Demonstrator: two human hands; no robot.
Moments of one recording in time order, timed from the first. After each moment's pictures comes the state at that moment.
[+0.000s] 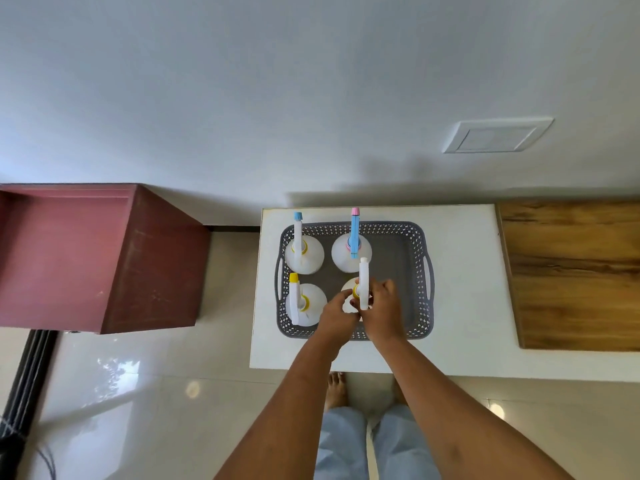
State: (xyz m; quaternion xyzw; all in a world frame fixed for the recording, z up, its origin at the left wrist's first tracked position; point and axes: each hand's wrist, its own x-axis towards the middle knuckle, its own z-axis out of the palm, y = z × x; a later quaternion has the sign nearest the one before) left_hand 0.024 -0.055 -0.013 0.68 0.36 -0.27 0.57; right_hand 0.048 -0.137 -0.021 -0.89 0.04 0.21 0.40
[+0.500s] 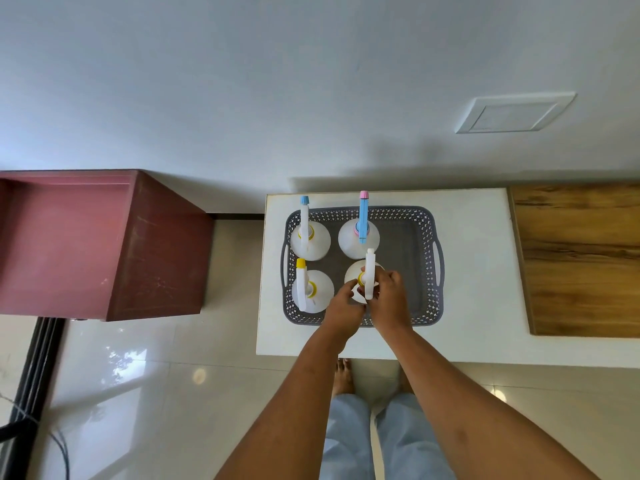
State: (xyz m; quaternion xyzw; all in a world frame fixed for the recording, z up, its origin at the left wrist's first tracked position) left_hand 0.015 -0.051 -0.019 0.67 0.35 -0.29 0.58; right_hand 0.040 -0.135 -0.046 -0.89 0.05 0.22 0.40
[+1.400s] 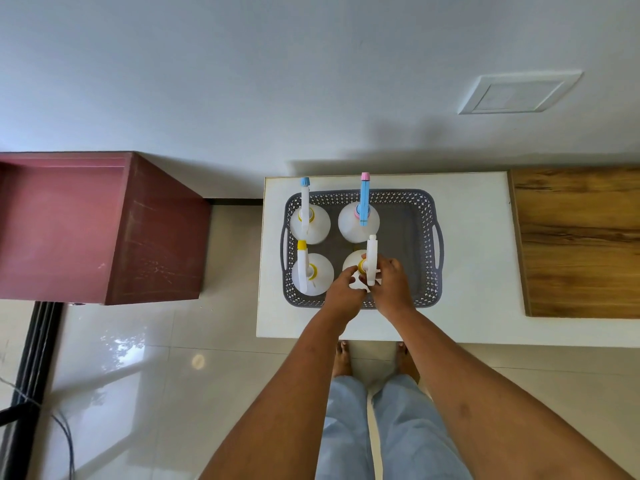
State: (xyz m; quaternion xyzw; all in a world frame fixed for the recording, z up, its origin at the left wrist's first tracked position) left_hand 0.012 -0.053 -0.016 0.66 0.38 -0.31 0.57; right_hand 0.038 -0.140 -0.043 -0.88 0.05 0.27 0.38
